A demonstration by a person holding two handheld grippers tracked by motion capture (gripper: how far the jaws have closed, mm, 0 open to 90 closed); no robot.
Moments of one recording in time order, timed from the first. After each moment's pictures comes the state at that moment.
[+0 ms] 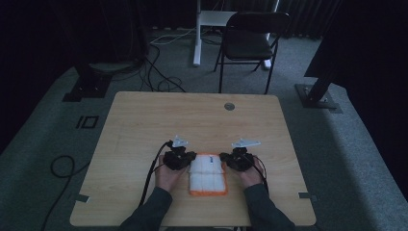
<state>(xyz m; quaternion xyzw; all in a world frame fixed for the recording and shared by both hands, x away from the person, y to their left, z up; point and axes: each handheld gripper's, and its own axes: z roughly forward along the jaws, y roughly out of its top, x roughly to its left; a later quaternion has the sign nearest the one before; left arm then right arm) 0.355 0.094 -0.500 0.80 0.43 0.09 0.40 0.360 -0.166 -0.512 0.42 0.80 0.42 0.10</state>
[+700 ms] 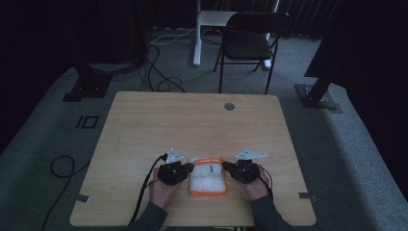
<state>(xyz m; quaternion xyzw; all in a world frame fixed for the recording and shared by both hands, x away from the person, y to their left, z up) 0.305 0.106 -0.503 0.80 0.41 0.10 0.42 0.318 -0.177 -0.506 0.39 0.80 0.44 0.11</state>
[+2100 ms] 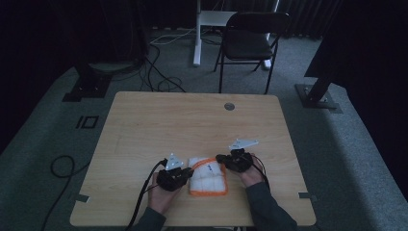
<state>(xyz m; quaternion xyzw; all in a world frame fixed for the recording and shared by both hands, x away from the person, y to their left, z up) 0.292 0.107 -0.507 0.81 0.40 0.10 0.42 0.357 -0.164 -0.505 0.35 0.83 0.43 0.07</state>
